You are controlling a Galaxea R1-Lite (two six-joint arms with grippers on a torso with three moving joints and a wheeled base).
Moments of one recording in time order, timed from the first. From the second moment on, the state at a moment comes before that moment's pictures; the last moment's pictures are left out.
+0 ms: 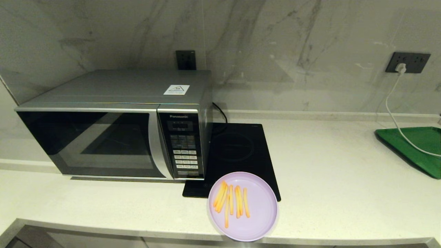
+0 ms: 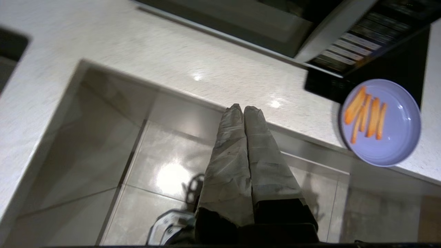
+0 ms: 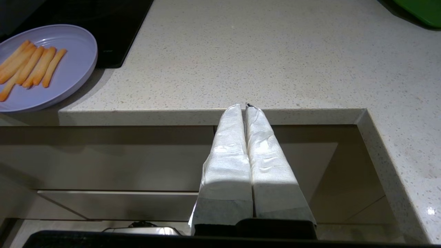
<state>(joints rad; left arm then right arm) -0.49 1.01 -1.55 1.21 0.53 -0.61 0.00 0.00 -0.11 0.26 -0.04 0.09</state>
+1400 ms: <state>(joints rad) 0.00 0.05 -0.43 0.56 0.08 0.08 0.00 0.00 -0.11 0.26 -0.04 0.09</state>
